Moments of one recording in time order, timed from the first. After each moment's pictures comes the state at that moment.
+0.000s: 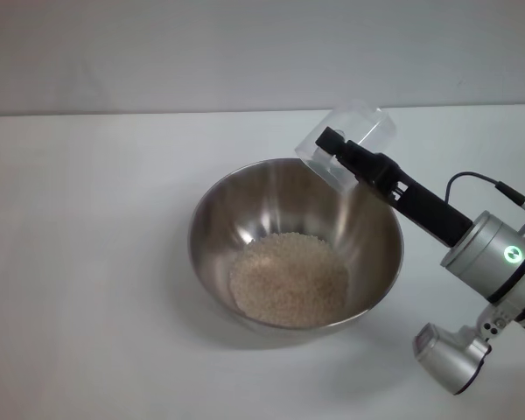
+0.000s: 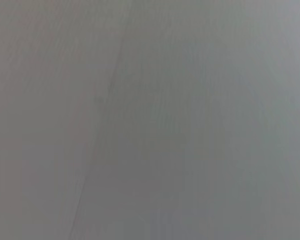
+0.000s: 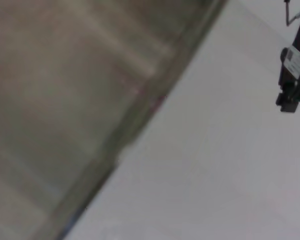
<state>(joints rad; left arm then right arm) -0.25 -2.07 -1.30 -0.58 2.77 1.35 -0.26 0.63 2.08 0.25 0.10 -2.22 -1.45 -1.77</state>
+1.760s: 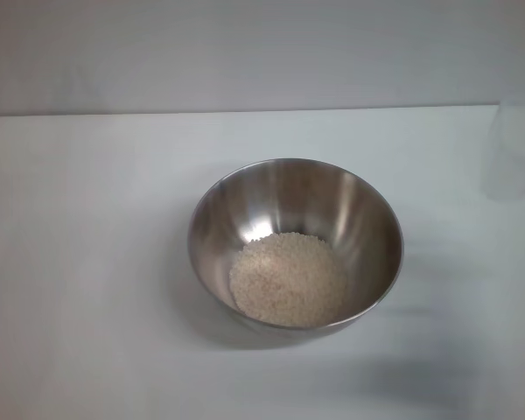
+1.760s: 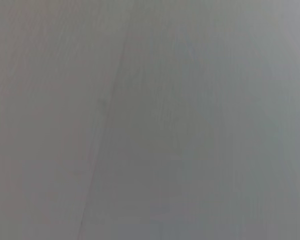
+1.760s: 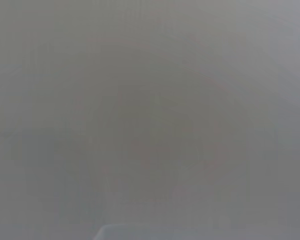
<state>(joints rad) -0.24 -2.07 -1.30 -0.56 2.77 1.39 -0.26 0.22 2.09 0.56 0.69 -1.73 -1.41 -0.58</state>
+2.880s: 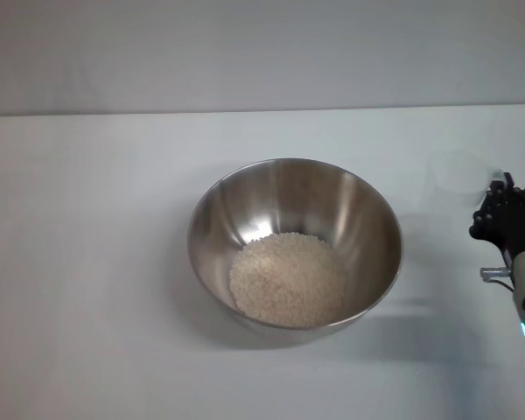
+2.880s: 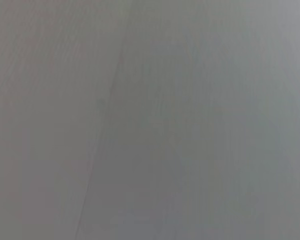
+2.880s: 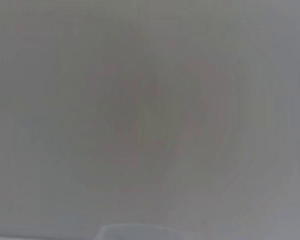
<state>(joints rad) -0.24 -2.06 -1.30 -0.55 2.77 1.39 -0.26 0.33 2.09 0.56 0.56 -1.68 -1.09 -0.46</state>
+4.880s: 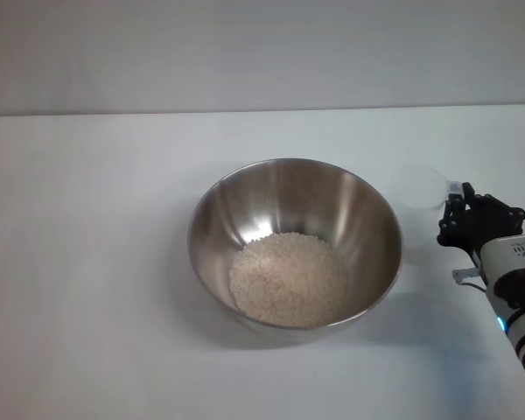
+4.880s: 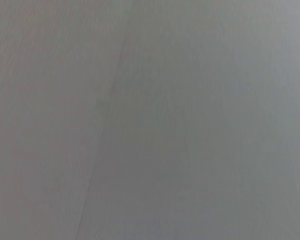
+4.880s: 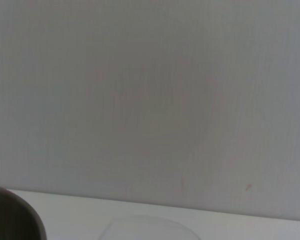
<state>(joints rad) -0.26 -2.06 -1.31 -0.55 2.77 1.39 -0.26 0.41 2.08 0.54 0.50 -1.70 -0.93 -0.41</state>
